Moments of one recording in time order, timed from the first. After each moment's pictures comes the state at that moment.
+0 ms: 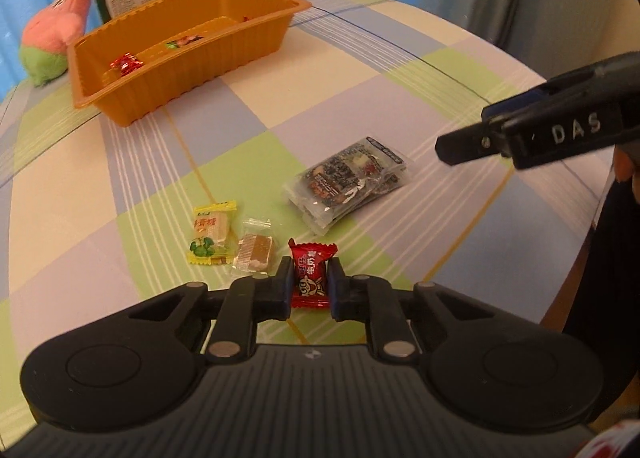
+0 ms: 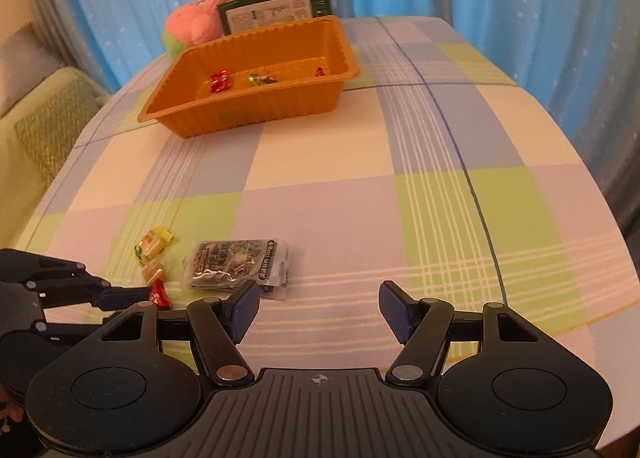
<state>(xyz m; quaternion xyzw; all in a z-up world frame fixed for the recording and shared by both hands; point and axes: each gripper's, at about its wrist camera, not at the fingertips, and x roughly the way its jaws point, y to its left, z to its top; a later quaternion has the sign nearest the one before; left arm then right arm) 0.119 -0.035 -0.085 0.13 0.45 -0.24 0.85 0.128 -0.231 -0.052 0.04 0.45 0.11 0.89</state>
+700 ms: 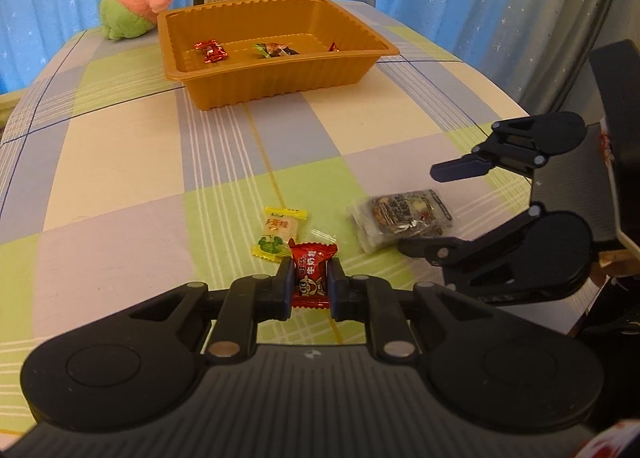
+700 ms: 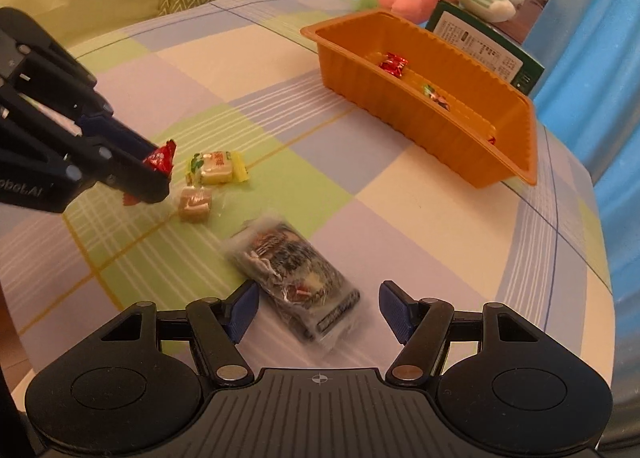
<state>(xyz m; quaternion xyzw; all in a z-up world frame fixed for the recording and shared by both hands) 0.122 0.008 -0.064 0.02 0.44 -0.17 0.88 0.155 -0.153 -0.097 -0.25 0.39 0.29 0.84</state>
